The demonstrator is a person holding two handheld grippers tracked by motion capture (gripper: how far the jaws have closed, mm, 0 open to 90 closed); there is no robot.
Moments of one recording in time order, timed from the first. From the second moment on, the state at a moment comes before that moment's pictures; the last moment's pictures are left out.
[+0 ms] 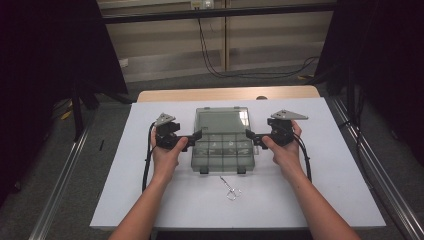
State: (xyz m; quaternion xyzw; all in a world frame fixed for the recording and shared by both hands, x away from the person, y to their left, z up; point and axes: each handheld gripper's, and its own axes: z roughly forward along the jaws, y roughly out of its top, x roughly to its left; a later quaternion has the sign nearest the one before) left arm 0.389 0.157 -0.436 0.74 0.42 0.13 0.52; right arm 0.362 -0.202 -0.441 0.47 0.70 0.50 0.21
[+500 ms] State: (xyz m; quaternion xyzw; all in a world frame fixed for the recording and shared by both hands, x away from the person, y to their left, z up) left arm 0.358 0.172 -0.433 0.74 0.40 0.15 0.52; right arm 0.327 -0.217 -0.438 0.45 0.70 0.50 0.22
